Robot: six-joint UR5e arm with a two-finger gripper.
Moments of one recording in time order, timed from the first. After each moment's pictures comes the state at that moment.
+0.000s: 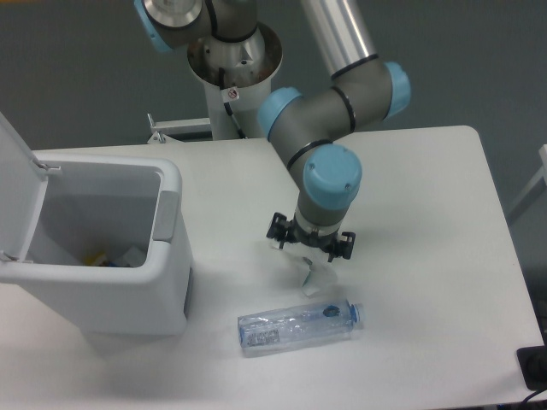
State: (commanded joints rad) arm 2.43 -2.02 -1.70 -1.06 1.57 0.63
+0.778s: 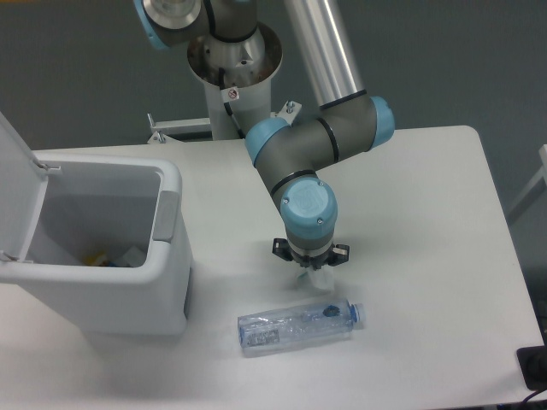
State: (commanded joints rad) arm 2.41 -2.04 -1.67 -1.05 1.71 0.59
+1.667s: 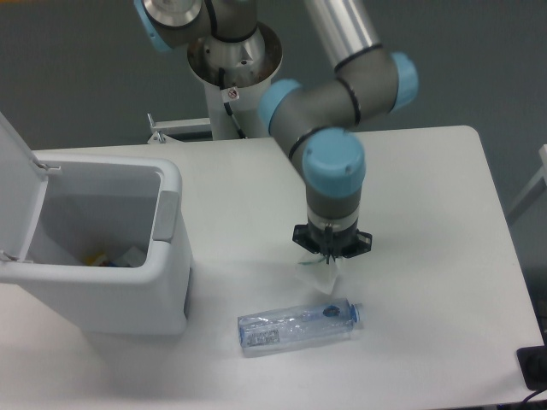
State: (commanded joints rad) arm 2.45 -1.88 -1.49 -1.12 1.43 0.68
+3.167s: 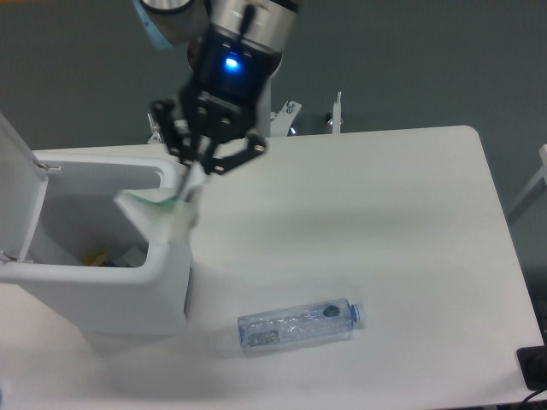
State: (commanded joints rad) arm 2.31 -1.60 -1.48 -1.12 0.92 0.46
